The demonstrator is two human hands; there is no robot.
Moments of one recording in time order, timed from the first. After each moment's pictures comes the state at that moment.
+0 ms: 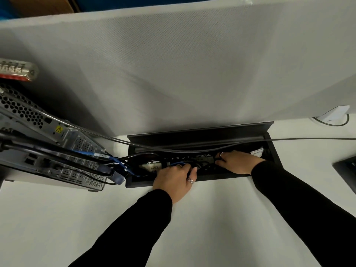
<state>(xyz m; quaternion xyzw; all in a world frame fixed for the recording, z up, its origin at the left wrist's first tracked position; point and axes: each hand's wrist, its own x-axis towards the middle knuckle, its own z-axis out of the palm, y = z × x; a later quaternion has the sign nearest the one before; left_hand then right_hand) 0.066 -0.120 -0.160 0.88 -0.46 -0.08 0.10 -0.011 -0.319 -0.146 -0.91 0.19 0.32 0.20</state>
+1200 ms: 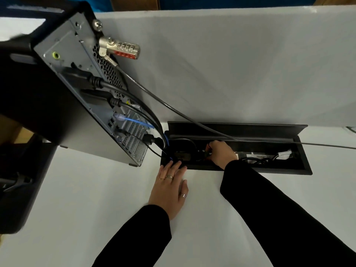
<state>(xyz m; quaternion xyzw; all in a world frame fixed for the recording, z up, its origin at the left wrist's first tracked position) 0.050 -0.004 -0.171 0.89 -0.39 0.00 0.24 0.055 -0.221 -0.163 -0.92 0.26 0.14 0.27</state>
